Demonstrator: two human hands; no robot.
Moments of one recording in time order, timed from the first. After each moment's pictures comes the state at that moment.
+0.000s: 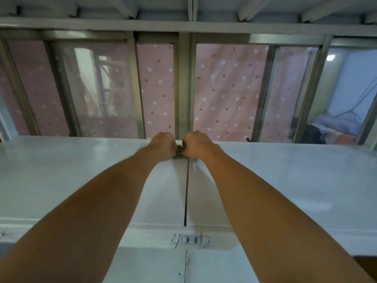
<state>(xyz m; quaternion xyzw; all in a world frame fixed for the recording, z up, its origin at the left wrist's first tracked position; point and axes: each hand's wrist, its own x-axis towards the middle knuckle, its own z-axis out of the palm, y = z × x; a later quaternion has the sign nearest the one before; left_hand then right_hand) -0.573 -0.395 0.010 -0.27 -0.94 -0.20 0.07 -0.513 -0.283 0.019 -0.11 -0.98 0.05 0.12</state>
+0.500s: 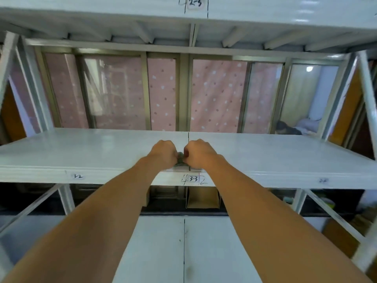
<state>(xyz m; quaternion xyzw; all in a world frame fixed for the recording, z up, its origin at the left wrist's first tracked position) -0.405 -0.506 -0.001 -0.31 -0.93 -0.17 0.07 -0.329 -0.388 0.006 -0.11 -0.98 0.06 0.16</state>
